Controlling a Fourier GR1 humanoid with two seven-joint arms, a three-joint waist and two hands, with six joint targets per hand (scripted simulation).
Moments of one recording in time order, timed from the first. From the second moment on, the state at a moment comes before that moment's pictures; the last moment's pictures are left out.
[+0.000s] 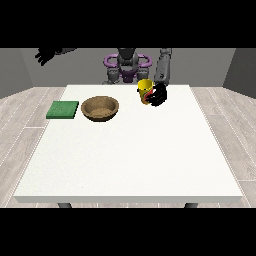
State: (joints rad) left arm -0.53 0.12 0.10 -0.68 -0.24 0.39 -0.52; right arm -0.19 -0.35 -0.36 -1.49 -0.42 0.28 0.07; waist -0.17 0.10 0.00
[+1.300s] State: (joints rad) left arm -1.01 0.00 -0.58 -0.47 -1.22 0.38 0.54; right arm -0.25 -0.39 -0.38 -1.15 -0.38 0.37 -0.01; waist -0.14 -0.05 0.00
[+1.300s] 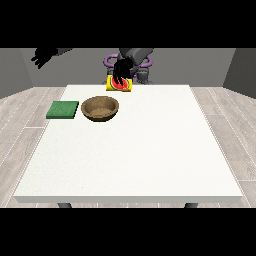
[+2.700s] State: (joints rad) left arm -0.91 0.08 -0.11 -1.05 -0.62 0.26 0.32; right arm -0.27 -0.39 -0.42 -1.06 -0.34 0.22 -0.04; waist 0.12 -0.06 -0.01
